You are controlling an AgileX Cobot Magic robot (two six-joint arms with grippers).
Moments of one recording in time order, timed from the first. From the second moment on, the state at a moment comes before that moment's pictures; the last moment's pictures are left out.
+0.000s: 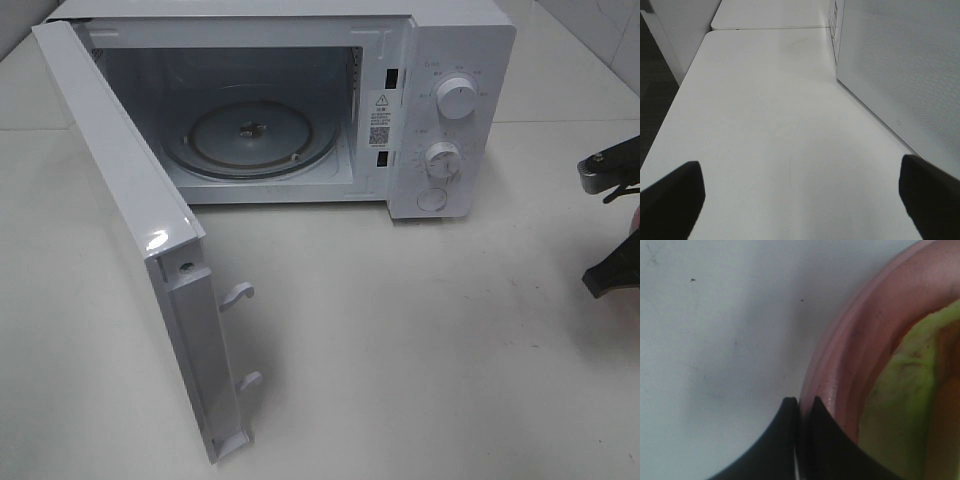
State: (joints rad) left arm 0.01 0.00 -0.50 -0.02 1.04 0.04; right arm 0.09 1.57 -0.72 -0.52 0.50 0.24
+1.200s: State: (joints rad) left arm 0.01 0.00 -0.50 -0.02 1.04 0.04; right arm 0.09 1.78 -0.72 -0.72 0.35 0.49
